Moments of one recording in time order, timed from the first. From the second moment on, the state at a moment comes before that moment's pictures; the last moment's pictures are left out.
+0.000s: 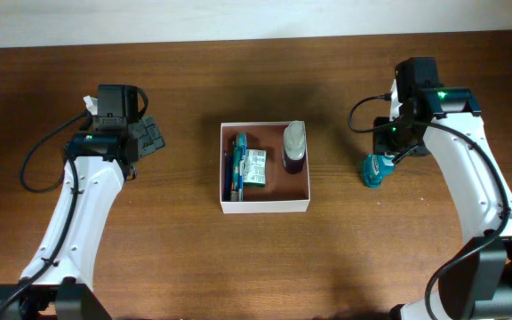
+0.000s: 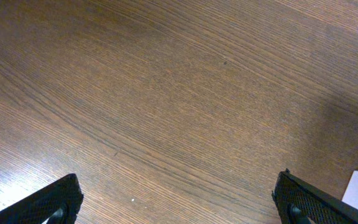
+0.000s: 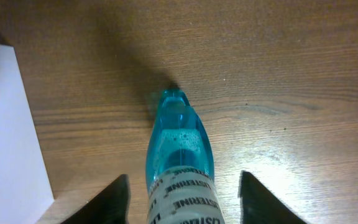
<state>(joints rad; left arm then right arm) -0.05 1.56 1.25 -0.75 -0.30 -0.42 0.01 1.70 1.48 -1.11 0.06 0.11</state>
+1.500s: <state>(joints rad) -0.05 1.56 1.25 -0.75 -0.30 -0.42 0.01 1.69 1.43 -1.09 0.05 0.11</state>
